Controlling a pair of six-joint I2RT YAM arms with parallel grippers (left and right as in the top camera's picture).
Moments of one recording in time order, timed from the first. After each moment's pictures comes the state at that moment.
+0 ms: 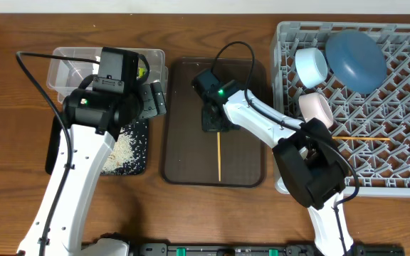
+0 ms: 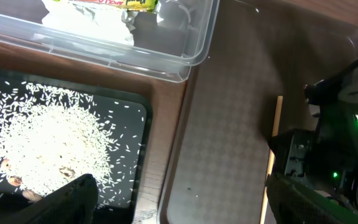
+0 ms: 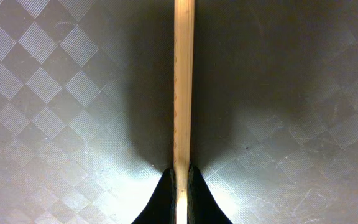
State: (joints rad) left arm -0.19 1.39 1.38 -1.05 -0.04 -0.41; right arm 0.67 2.20 1.63 -0.83 0.02 0.65
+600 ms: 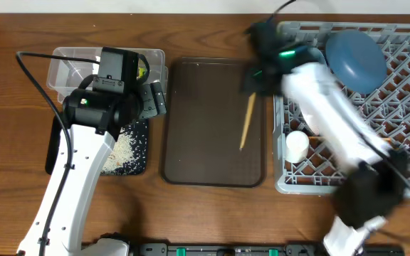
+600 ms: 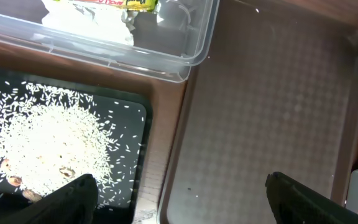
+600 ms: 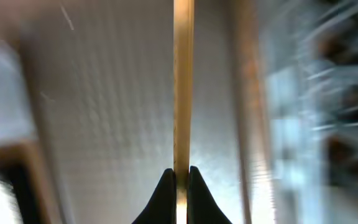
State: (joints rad) left arm -0.19 1.39 1.38 -1.05 -0.04 -0.41; right arm 0.39 1.88 1.78 -1.06 0.00 0.65
